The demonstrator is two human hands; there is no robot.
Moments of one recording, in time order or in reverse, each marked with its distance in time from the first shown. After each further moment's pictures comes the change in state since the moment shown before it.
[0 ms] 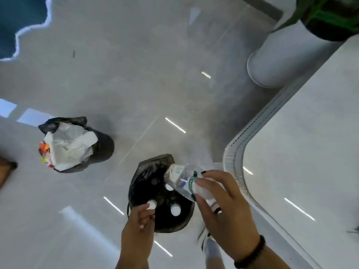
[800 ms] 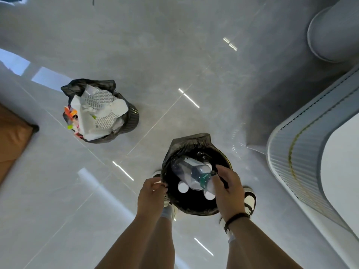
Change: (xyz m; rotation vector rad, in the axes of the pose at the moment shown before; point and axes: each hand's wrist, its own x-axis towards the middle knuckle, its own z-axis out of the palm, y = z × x) left_hand 0.109 -0.061 -0.055 -0.126 -0.049 -0.348; right_hand -0.018 0.042 0.187 0.368 -0.047 0.816
